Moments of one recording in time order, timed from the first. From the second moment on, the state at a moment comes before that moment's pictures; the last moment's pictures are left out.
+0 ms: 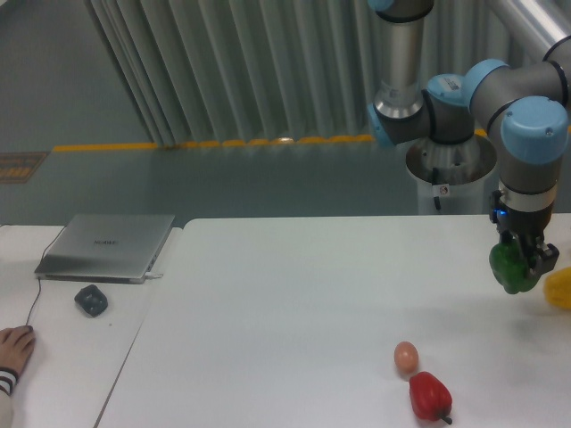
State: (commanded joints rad) arm 2.47 -1.84 -1.43 -1.56 1.65 1.43
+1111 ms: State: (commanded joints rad) arm 2.67 -1.85 -1.42 -1.50 1.83 2.02
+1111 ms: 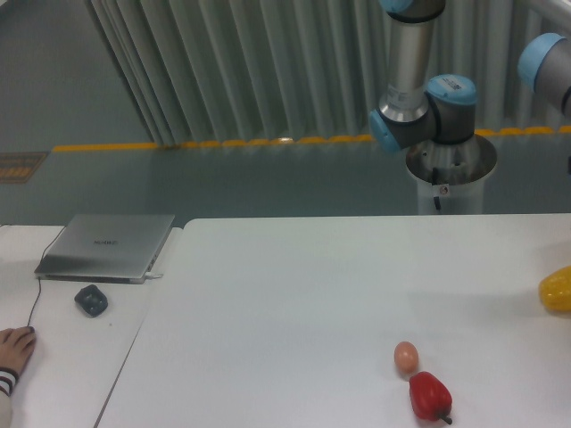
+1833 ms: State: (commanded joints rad) arm 2.81 -1.92 -1.45 -1.36 1.82 2.16
